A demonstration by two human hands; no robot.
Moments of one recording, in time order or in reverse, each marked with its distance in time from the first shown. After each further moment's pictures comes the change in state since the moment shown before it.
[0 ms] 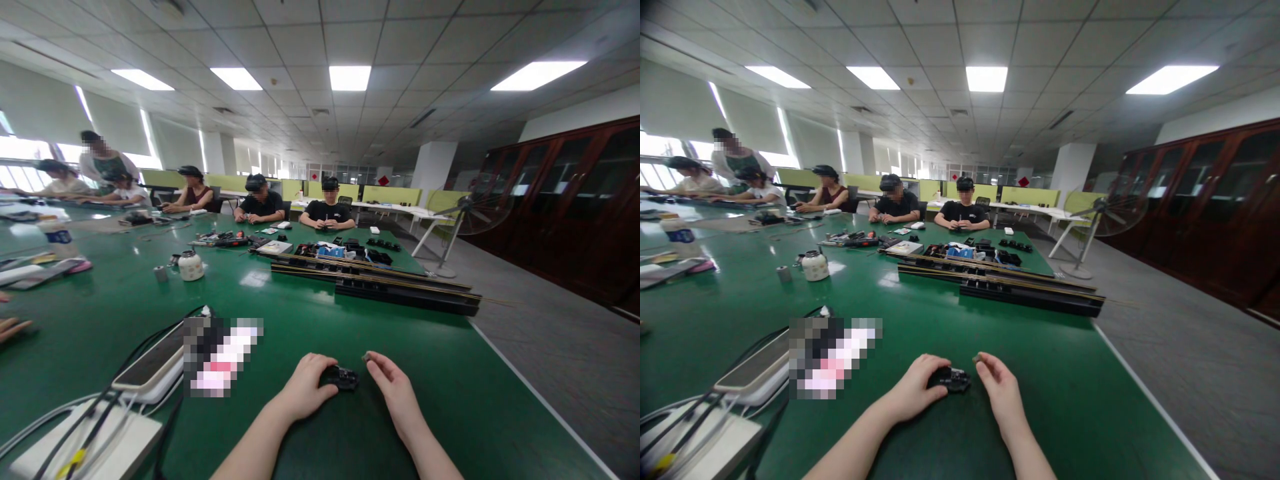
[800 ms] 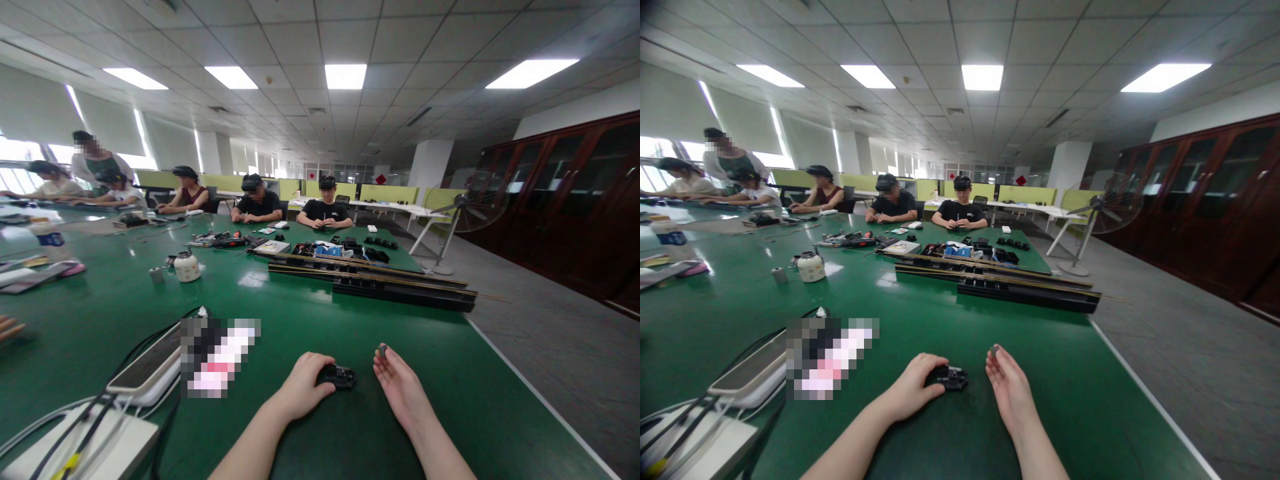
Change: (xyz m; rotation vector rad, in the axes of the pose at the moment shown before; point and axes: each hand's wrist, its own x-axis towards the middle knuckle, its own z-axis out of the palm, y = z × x) left_hand 0.000 -0.001 -0.001 -0.034 0.011 -0.005; right_hand 0.011 0.004 -0.018 0.537 0.046 0.213
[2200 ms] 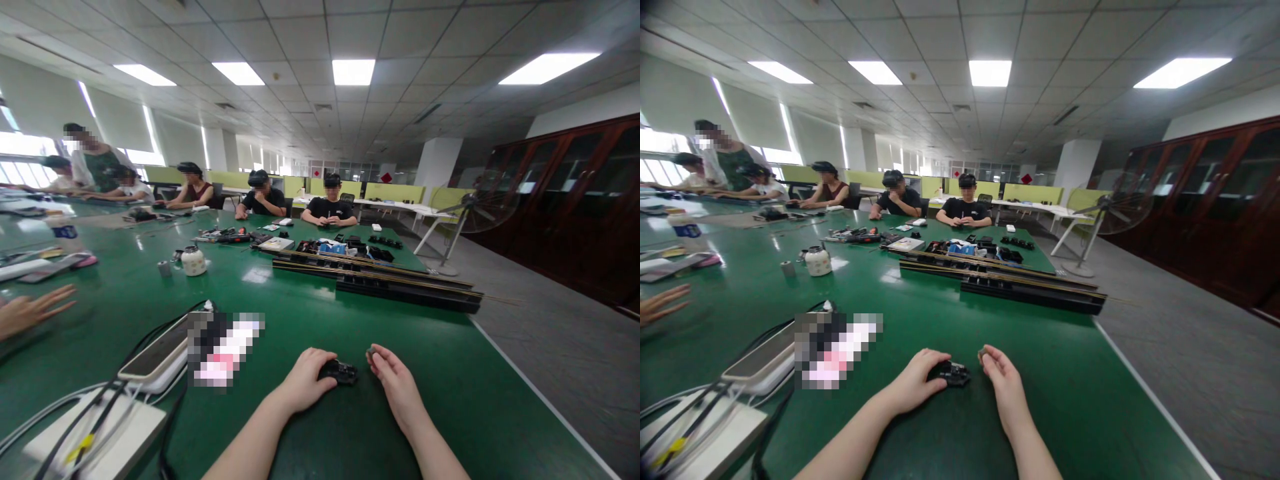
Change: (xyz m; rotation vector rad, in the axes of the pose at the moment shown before) left_hand 0.000 0.000 0.000 0.025 -0.013 0.011; right_hand -0.007 0.008 0.010 -0.399 -0.058 -0.143
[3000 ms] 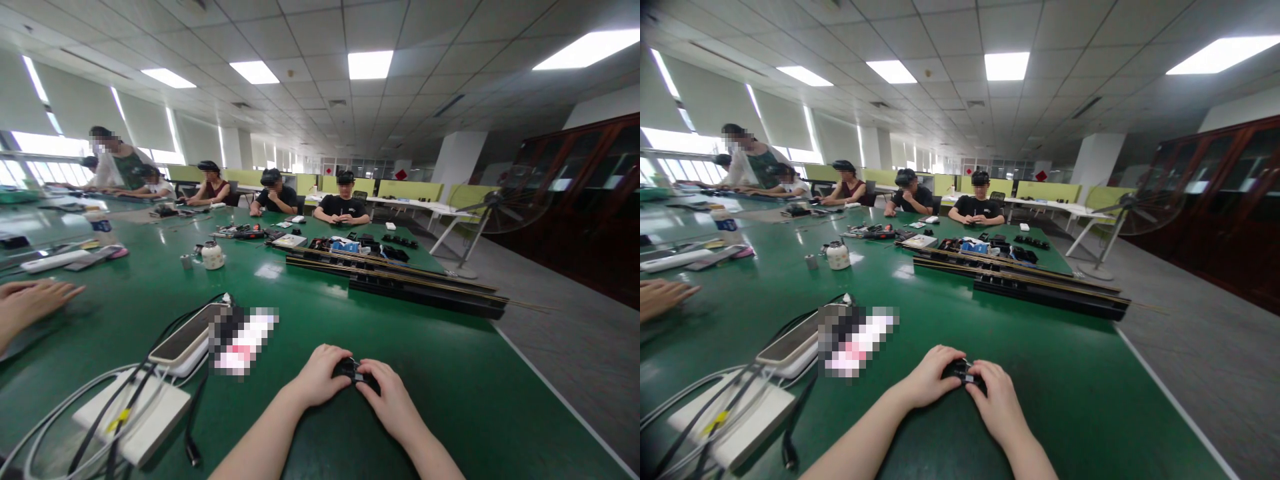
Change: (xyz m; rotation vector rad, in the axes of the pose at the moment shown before) left_hand 0.000 0.007 -0.003 0.033 0.011 0.046; right_hand -0.017 0.000 0.017 -1.029 -0.360 -0.417
